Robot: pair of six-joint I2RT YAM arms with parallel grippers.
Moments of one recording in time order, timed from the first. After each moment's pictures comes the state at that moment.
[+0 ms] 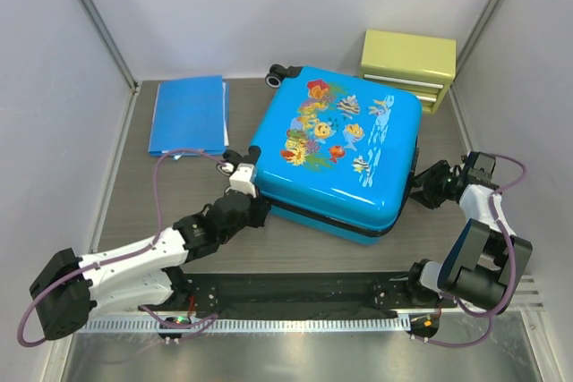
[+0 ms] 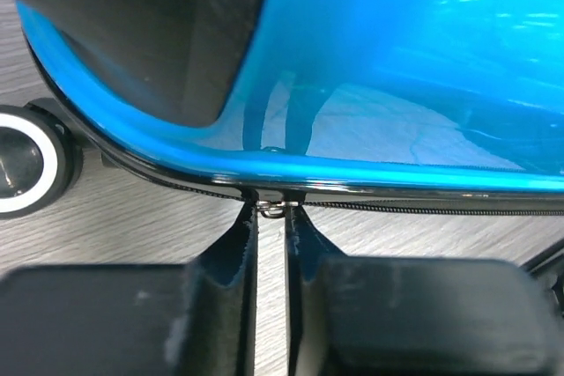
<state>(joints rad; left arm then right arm) -0.94 0.99 0.48 0.00 -0.34 -0.59 -0.47 1.27 0.66 -0.45 -0.54 0.57</state>
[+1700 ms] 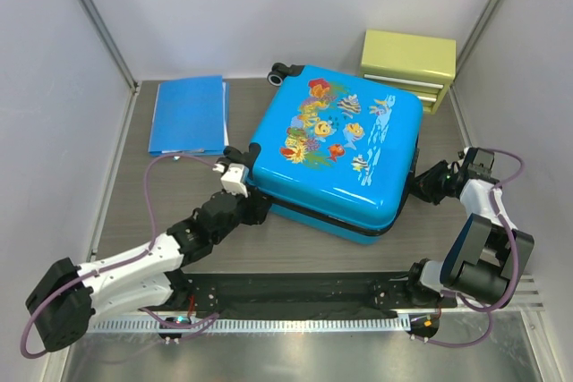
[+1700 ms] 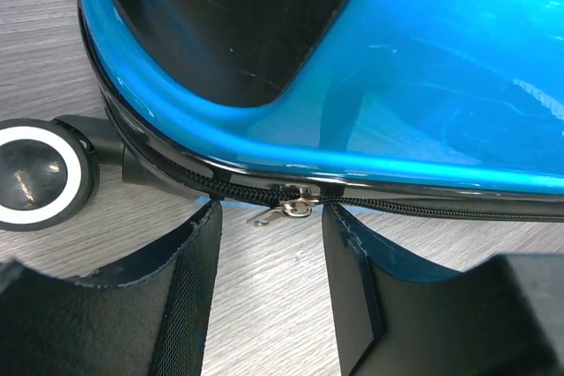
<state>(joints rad) -0.85 0.92 0.37 0.16 -0.28 -0.52 -0.46 1.31 0.70 -0.48 -0.56 0.54</state>
